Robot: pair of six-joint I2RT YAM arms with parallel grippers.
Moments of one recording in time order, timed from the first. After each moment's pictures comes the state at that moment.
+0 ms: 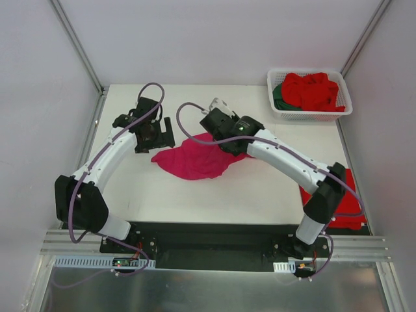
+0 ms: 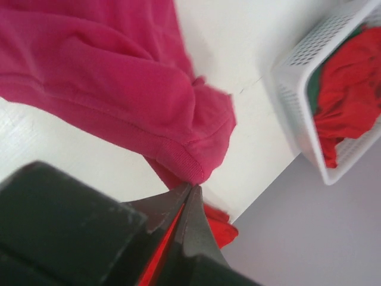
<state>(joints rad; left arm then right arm) -0.31 1.45 1.27 -0.88 -0.07 -0.48 0.92 1.76 1.72 -1.12 0.87 0.02</state>
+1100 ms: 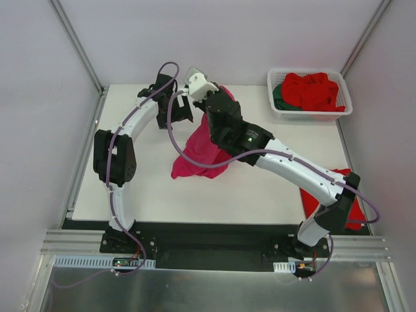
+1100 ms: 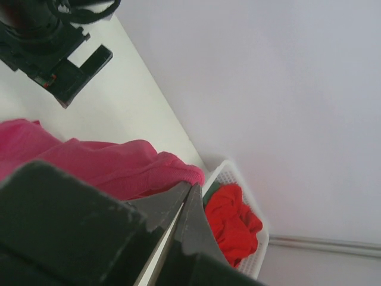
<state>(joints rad) -0.29 2.00 1.76 -0.78 0.13 -0.55 1.05 1.63 1.76 -0.25 0.93 -0.57</state>
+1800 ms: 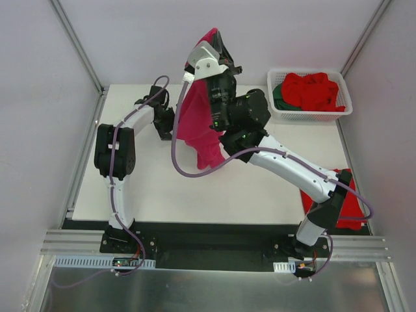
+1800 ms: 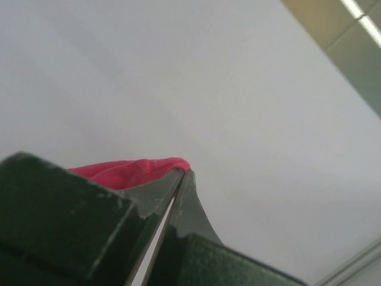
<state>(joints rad) -0.19 2.10 1.63 -0.62 0.38 -0.67 1.07 1.69 1.85 0.64 0.63 -1.06</state>
